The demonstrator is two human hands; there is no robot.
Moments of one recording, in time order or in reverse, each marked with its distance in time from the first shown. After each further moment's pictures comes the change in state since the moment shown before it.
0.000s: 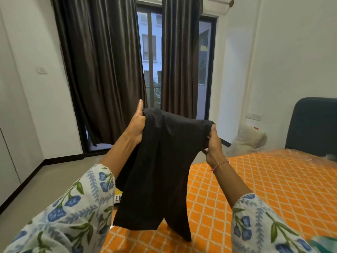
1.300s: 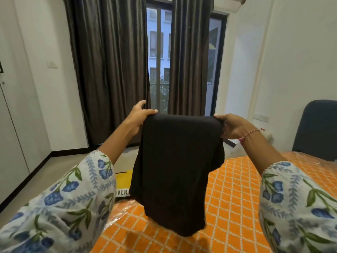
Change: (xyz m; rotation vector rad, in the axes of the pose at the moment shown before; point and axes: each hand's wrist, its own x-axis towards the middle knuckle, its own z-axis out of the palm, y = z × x) left_hand 0.001 0.021 -0.026 0.346 0.093 -0.058; right_hand 0.002 -0.078 -0.007 -0.275 -0.226 0.204
